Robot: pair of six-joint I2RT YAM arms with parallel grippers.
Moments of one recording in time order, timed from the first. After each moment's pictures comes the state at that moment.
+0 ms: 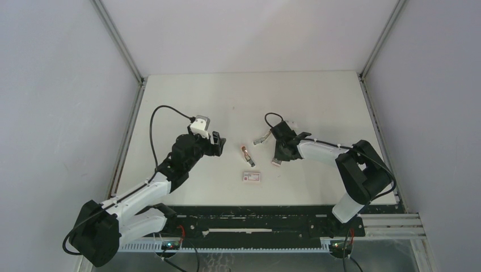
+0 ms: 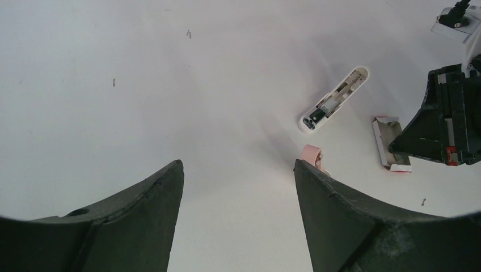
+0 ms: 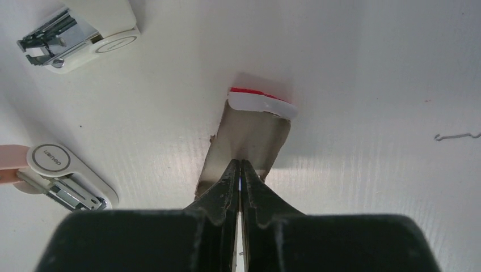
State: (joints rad) left arm -0.57 1.01 0.47 0.28 -0.10 -0.20; right arm 0.60 1.63 0.89 -0.39 0.19 0.69
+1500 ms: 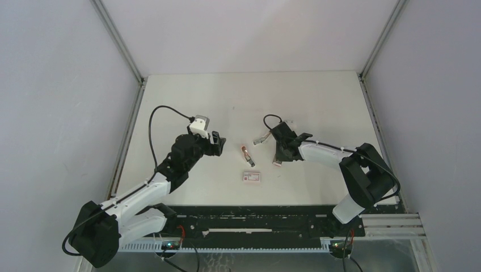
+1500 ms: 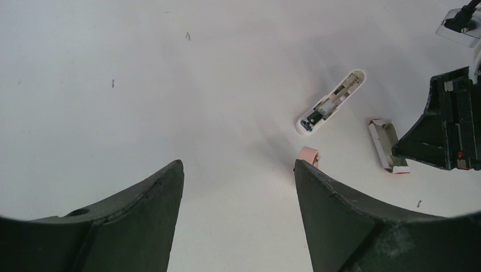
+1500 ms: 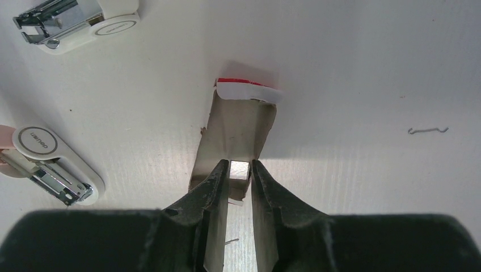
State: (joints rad) left arm -0.57 1.01 0.47 0.28 -0.10 -0.21; right arm 0.63 1.59 0.88 -0.42 0.23 0.62
